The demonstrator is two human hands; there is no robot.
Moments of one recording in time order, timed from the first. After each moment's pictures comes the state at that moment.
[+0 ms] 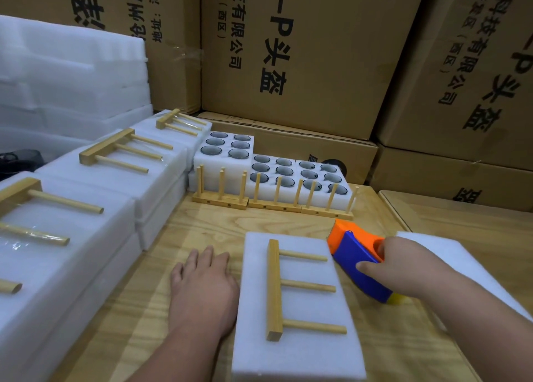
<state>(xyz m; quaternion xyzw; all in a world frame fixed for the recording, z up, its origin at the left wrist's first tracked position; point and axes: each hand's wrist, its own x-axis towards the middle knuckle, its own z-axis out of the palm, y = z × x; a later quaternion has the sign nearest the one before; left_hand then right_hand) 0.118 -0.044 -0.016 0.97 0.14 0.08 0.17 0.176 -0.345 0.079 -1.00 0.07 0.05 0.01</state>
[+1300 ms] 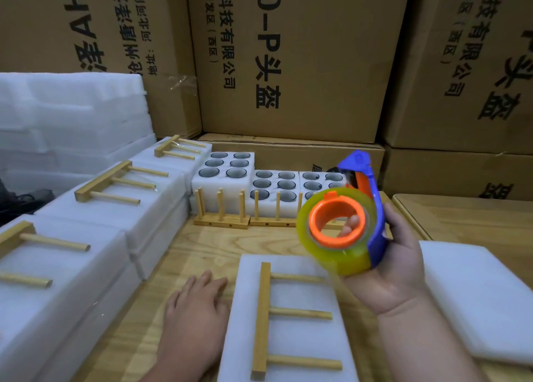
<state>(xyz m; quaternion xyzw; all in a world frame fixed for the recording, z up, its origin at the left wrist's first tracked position) 0.124 -0.037 -0.016 0.96 0.14 0.08 0.22 0.179 -0.297 0.083 -0.24 -0.06 0.14 0.96</state>
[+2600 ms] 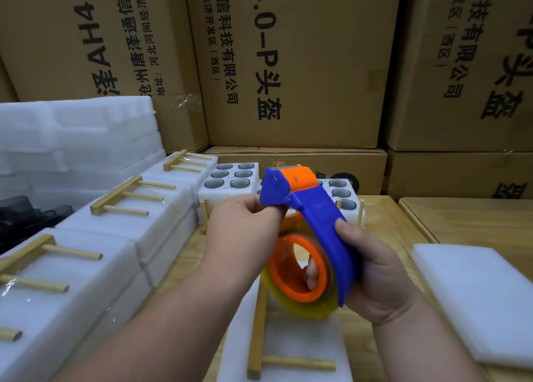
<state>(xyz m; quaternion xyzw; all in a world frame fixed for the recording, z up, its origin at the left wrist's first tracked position) 0.129 -0.120 0.149 0.79 0.07 0.22 0.57 0.148 -0.289 0.105 -0.46 -0.23 0.22 0.83</state>
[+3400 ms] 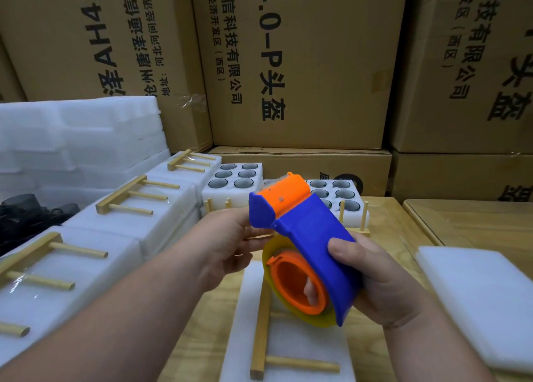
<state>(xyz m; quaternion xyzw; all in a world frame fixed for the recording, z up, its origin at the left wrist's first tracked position) 0.130 -0.087 0.156 0.72 0.13 -0.04 0.68 0.143 -0.293 0.113 -0.54 -0.29 0.23 0.76</state>
